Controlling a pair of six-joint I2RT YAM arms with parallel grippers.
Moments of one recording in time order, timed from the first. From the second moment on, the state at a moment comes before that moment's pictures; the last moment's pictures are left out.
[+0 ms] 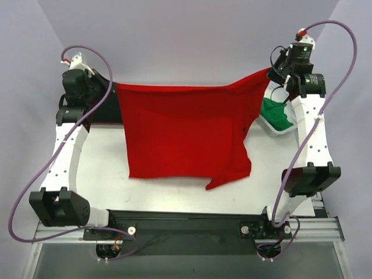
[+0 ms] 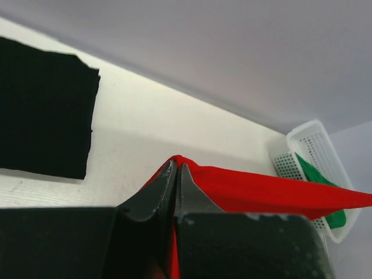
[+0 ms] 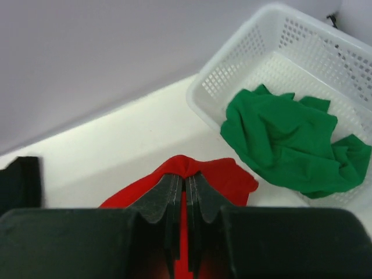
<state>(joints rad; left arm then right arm) 0.01 1.41 1.47 -0.33 0.16 -0.57 0.02 1.71 2.06 -0.80 0.10 0.39</state>
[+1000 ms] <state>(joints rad) 0.01 1.04 1.44 -0.16 0.04 -0.51 0.03 1.24 1.75 -0.56 0.08 0.42</state>
